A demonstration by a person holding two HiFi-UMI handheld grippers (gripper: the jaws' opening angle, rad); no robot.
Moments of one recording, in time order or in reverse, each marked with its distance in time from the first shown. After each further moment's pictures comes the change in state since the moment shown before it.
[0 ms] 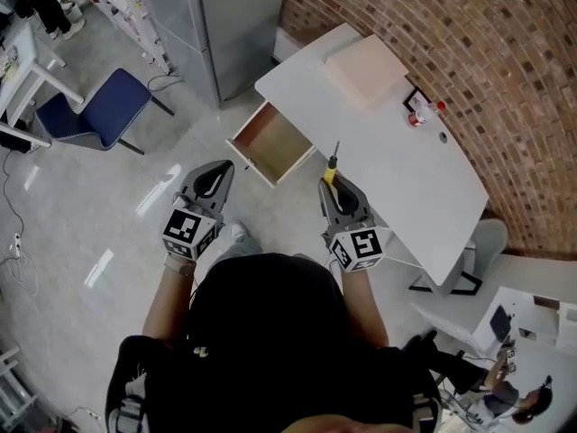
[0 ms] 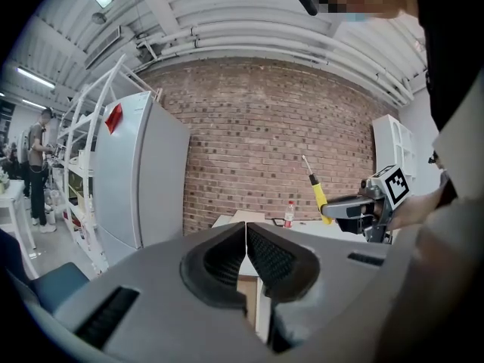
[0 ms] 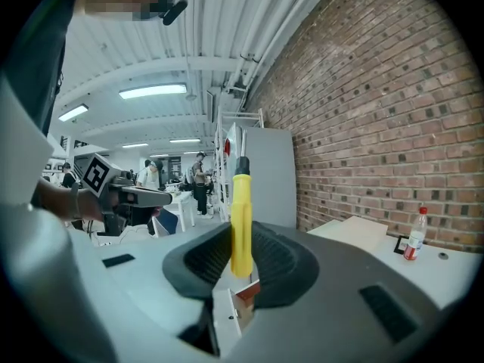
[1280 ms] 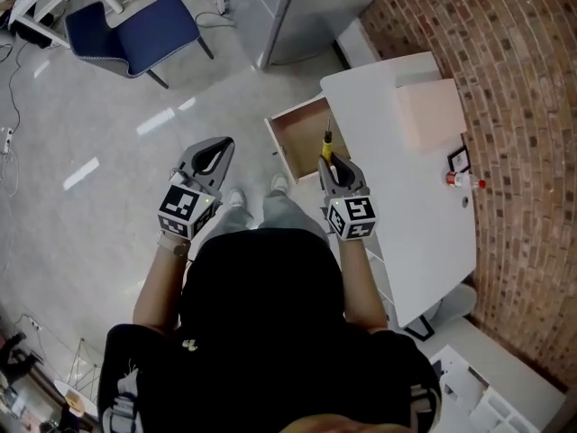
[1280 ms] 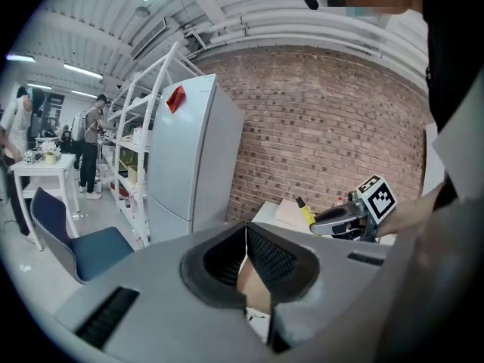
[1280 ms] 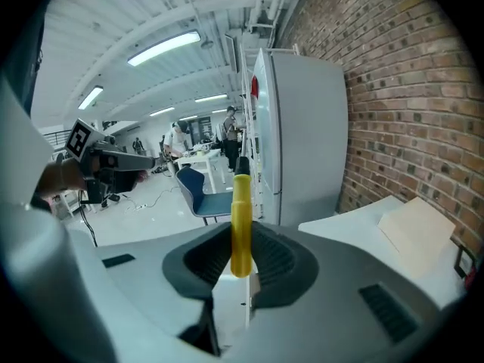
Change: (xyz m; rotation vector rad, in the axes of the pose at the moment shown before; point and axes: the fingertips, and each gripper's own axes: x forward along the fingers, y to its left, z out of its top) left arm -0.028 0.149 -0.062 -0.186 0.080 0.285; right arm 0.204 0.036 -0.081 -0.085 0.358 0.275
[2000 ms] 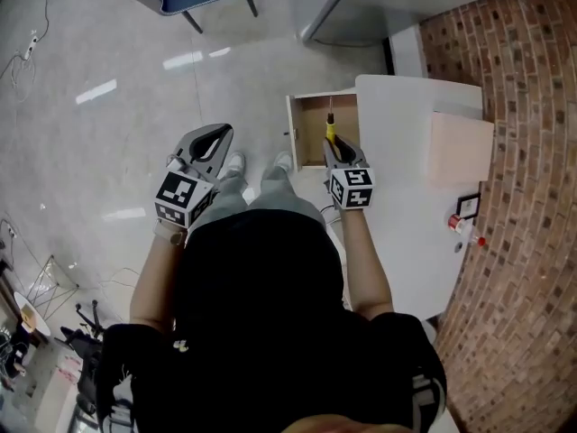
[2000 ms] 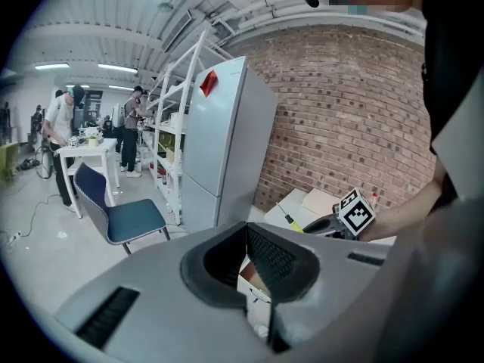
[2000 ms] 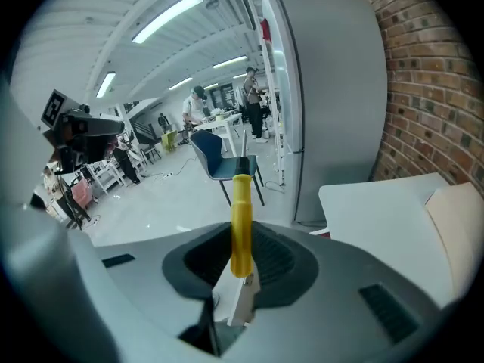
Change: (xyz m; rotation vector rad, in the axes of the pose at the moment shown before) left arm 0.004 0.008 -0.050 -0.131 0.112 0.263; right arm 0.103 -0.045 -0.089 -0.062 0.266 0.227
